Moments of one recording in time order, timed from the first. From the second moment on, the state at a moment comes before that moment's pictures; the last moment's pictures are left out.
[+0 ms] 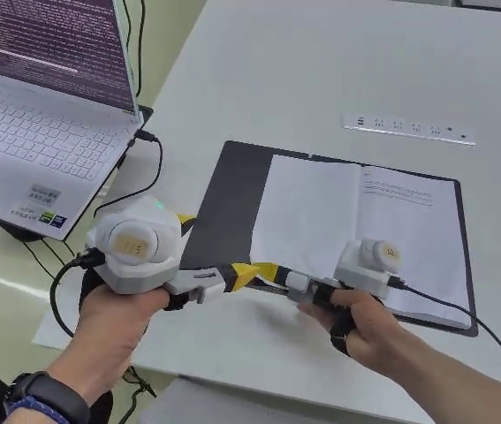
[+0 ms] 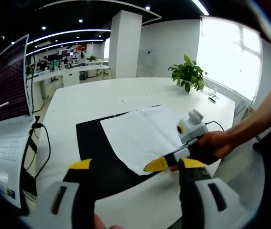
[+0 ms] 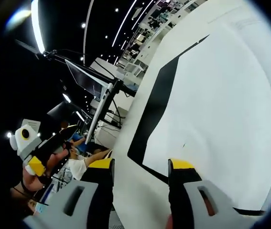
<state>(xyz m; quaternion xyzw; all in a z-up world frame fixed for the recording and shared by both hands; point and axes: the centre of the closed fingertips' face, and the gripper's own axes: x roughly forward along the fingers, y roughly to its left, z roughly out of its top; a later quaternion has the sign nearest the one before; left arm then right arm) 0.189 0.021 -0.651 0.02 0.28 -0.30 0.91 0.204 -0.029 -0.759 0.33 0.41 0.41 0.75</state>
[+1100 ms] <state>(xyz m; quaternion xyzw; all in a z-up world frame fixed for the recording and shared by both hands) 0.225 -0.029 -0.742 0.02 0.33 -0.32 0.89 0.193 -0.117 -0.737 0.27 0.37 0.38 0.80</state>
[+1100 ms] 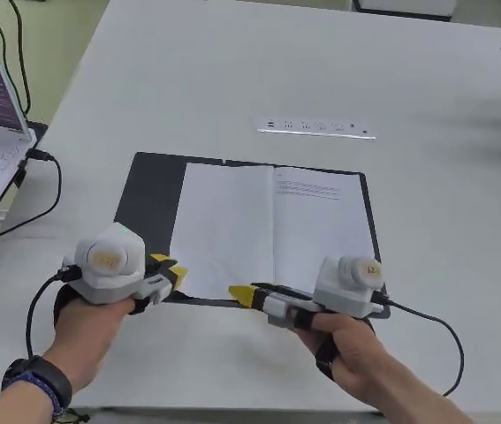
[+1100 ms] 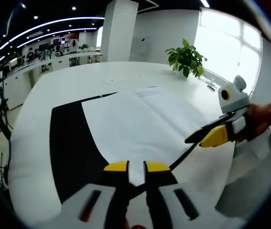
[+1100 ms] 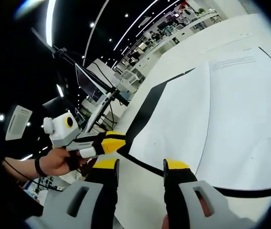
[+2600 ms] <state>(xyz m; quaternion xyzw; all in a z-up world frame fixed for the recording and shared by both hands) 0.217 -0.020 -0.781 -0.07 0.38 -0.26 0.88 0.300 -0.156 -0.754 0.22 0.34 0.36 0.84</state>
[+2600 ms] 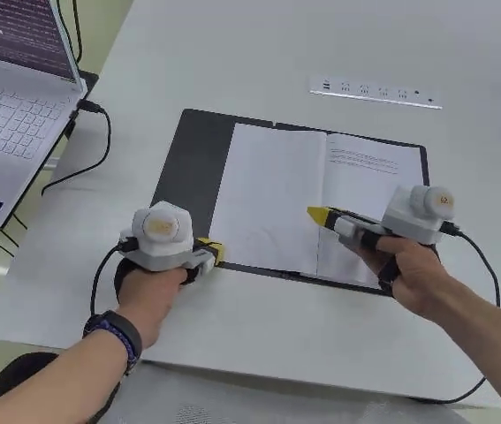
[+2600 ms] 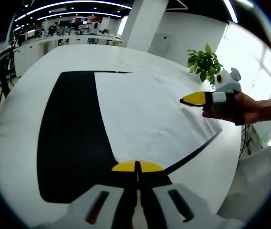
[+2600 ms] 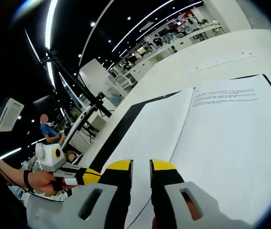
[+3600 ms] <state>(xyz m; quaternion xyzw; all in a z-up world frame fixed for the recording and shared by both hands) 0.225 -0.017 -0.792 -0.07 0.39 -0.26 0.88 0.335 -0.143 -0.758 0.23 0.32 0.36 0.85</state>
